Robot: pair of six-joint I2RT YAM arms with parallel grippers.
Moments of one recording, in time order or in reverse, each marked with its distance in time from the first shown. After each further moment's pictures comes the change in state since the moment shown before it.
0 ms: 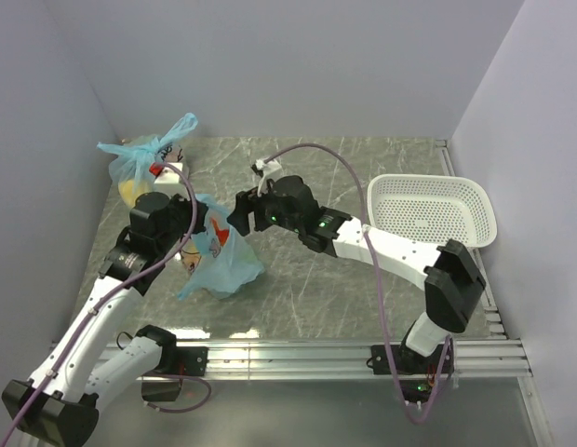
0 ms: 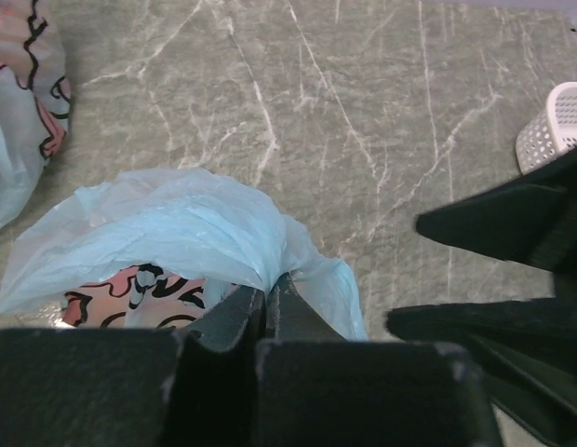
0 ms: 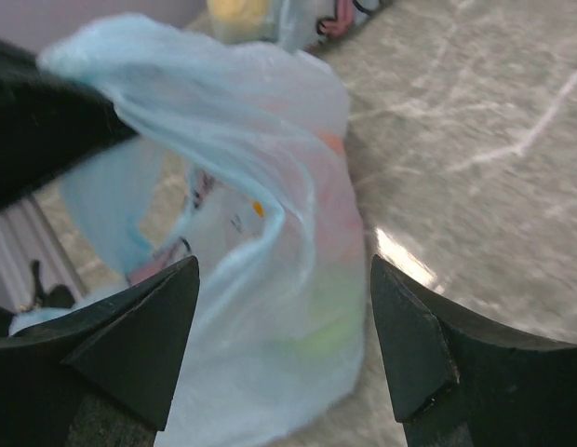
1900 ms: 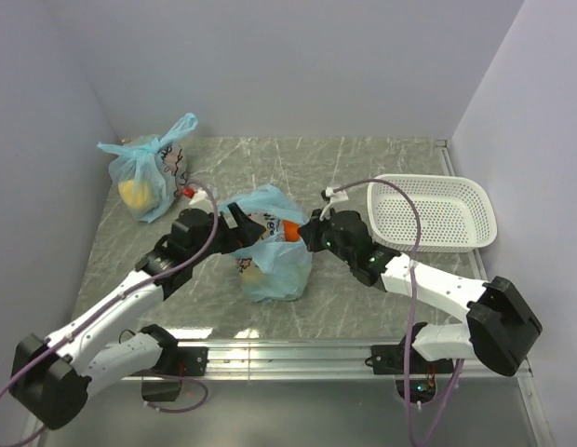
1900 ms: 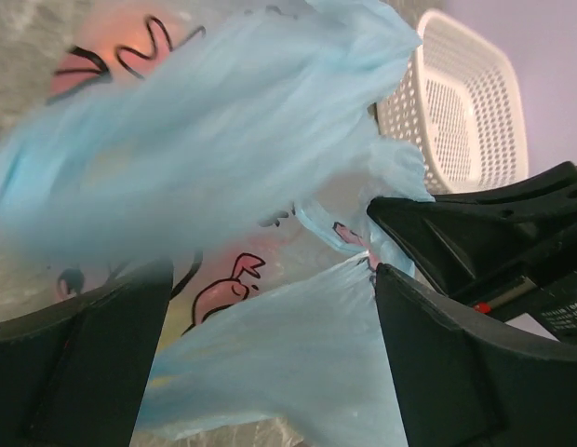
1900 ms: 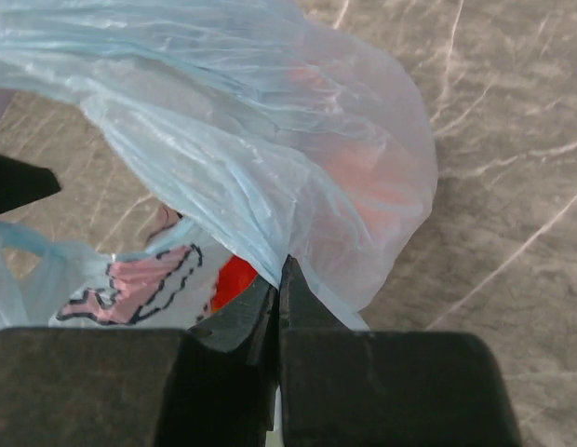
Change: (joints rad) left arm -0.193 0.089 -0.198 0.222 0.099 -0.509; right arm -0.153 -0.335 -0.562 0.210 0.137 0.103
